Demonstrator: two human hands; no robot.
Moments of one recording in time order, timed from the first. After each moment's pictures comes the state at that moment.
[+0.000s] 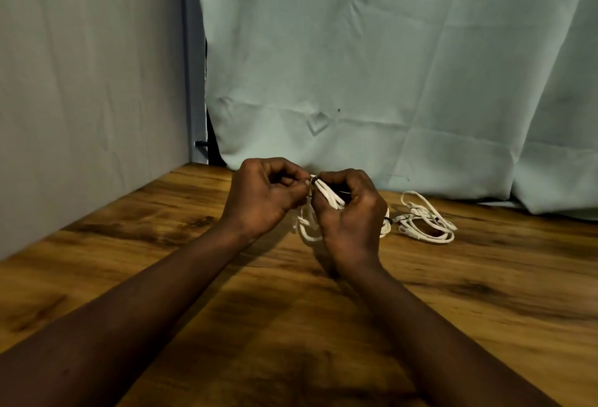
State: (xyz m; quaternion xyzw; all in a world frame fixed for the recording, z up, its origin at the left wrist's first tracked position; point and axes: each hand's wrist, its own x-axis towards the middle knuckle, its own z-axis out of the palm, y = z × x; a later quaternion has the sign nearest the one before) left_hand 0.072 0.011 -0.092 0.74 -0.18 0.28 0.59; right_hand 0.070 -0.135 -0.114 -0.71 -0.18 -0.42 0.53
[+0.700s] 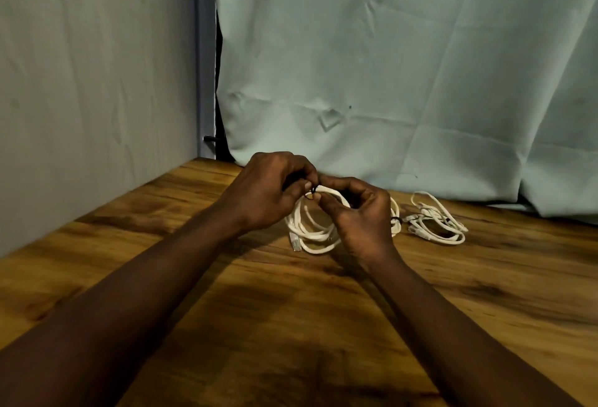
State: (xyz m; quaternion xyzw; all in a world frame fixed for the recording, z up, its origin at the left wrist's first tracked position) left_hand 0.073 0.038 -0.078 0.86 -0.28 0.33 0.28; right_hand 0.079 -0.139 -0.116 -0.67 -0.20 -0.23 0.68
